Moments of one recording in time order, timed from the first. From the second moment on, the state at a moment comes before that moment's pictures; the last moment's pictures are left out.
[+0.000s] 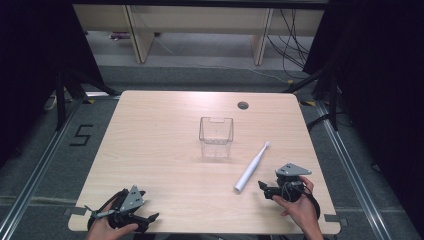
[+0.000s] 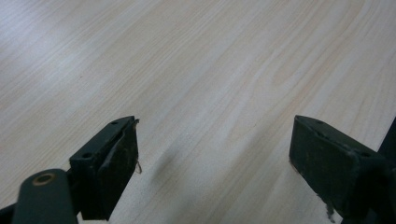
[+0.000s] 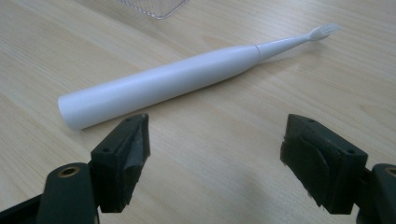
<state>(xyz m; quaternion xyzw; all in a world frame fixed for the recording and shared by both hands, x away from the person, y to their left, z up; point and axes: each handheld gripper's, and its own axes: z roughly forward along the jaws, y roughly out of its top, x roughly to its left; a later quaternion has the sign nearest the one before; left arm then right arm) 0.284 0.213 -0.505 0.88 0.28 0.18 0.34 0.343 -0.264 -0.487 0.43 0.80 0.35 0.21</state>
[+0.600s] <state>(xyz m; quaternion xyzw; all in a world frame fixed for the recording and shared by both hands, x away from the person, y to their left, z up) 0.284 0.212 -0.507 0.88 0.28 0.17 0.34 0.354 -0.237 -0.475 0.42 0.80 0.37 0.21</state>
